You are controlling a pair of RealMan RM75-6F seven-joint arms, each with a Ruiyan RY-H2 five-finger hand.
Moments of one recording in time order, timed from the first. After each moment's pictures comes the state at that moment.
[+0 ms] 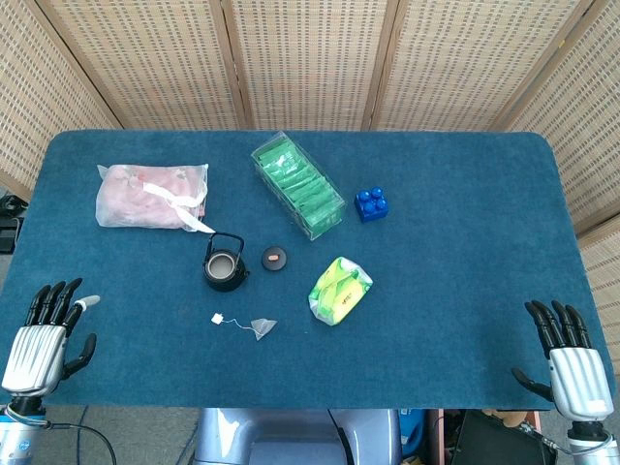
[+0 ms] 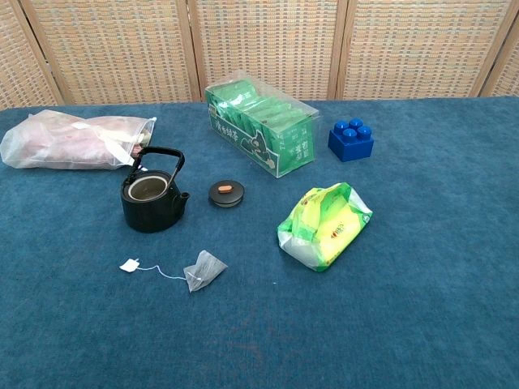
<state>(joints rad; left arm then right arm) -0.05 -1.22 0.00 -1.74 1.56 1.53 0.22 -0.02 -1.24 0.02 -1.48 -1.63 1.62 0.02</state>
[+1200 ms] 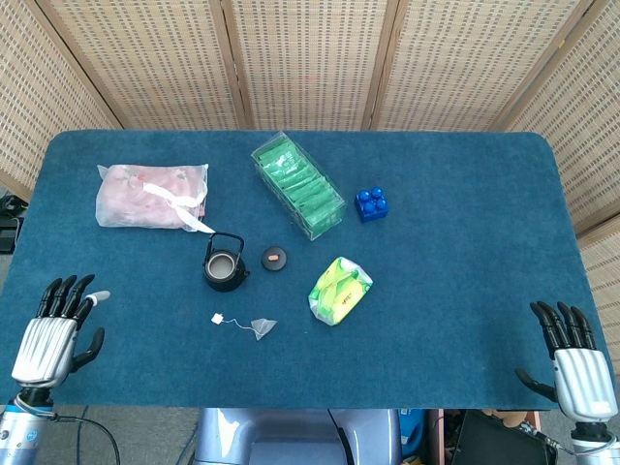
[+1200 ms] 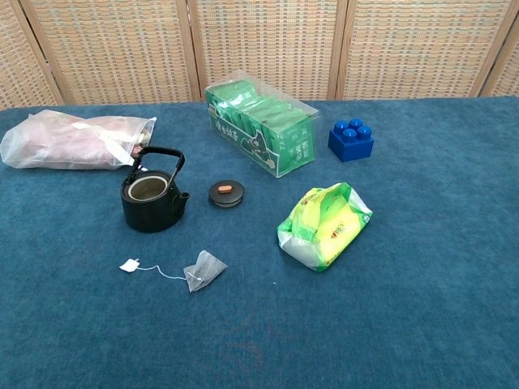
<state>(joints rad) -0.09 -1.22 -0.02 -1.74 1.56 1.48 0.25 -0.02 -1.25 0.02 -1.46 -1.61 1.63 0.03</state>
